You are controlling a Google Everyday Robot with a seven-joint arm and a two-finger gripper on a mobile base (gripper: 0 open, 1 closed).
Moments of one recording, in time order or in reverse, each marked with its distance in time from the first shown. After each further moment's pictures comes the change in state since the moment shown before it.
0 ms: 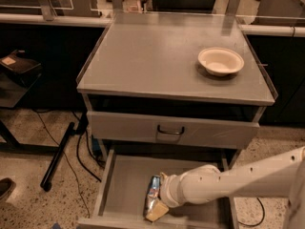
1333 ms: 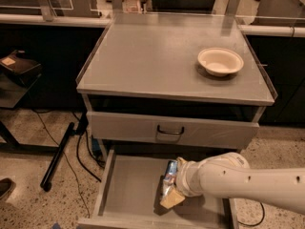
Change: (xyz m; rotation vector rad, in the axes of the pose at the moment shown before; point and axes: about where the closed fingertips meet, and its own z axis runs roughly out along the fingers) arm -0.009 -0.032 -0.106 0.143 0.064 0.031
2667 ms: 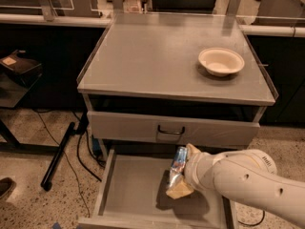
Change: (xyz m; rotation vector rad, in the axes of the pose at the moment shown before) arm -0.024 -0.022 -0.082 0.146 -0.030 -0.004
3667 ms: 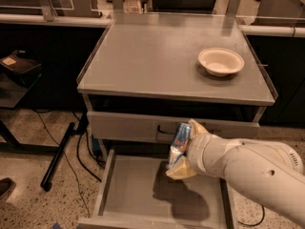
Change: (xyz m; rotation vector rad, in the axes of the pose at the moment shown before) arm -0.059 -0.040 -0.073 0.163 -0.101 -0.093
